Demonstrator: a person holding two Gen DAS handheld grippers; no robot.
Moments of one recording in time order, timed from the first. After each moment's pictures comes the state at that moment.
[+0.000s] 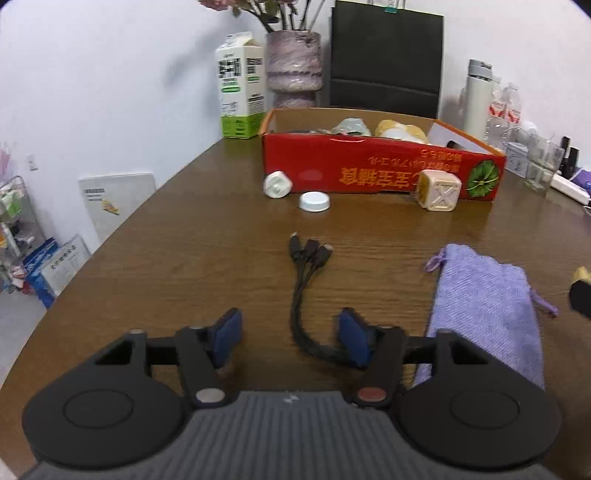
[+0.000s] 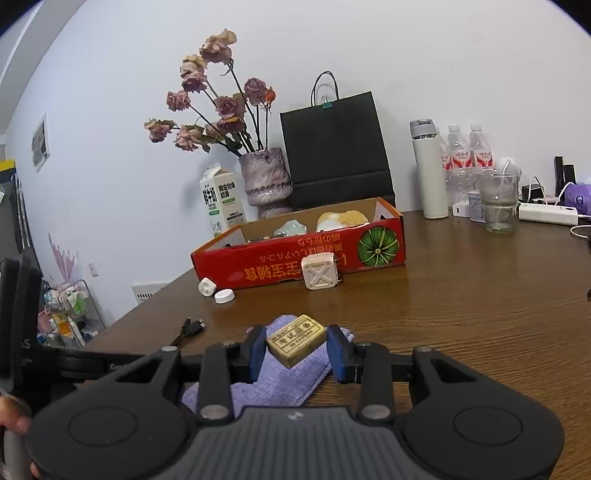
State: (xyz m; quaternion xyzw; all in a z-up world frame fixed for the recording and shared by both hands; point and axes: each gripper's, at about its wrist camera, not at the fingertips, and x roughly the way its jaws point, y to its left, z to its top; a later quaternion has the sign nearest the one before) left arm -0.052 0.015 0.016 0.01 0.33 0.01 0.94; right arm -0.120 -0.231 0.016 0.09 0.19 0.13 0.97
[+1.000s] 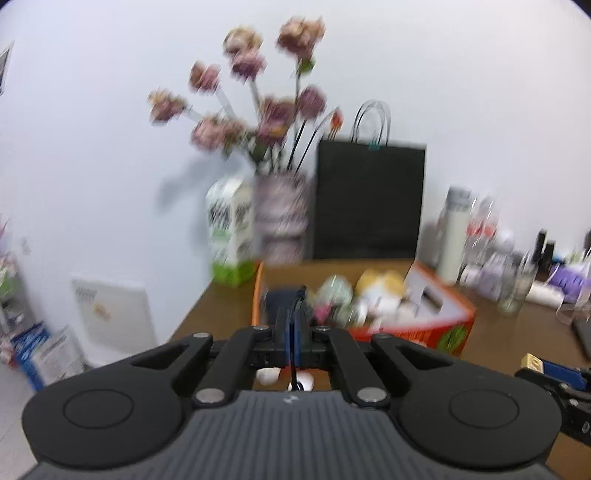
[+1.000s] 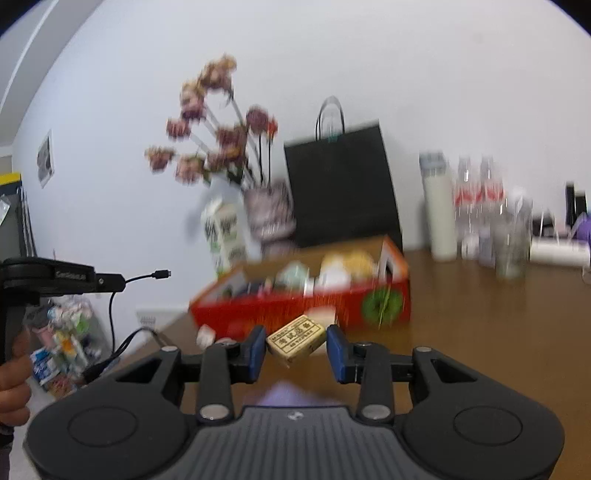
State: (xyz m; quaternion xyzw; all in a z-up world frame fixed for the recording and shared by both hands) left arm -0.031 0.018 0.153 0.00 0.16 -0.02 0.99; right arm -0.074 -0.249 0.070 0.09 0.14 0.14 0.98
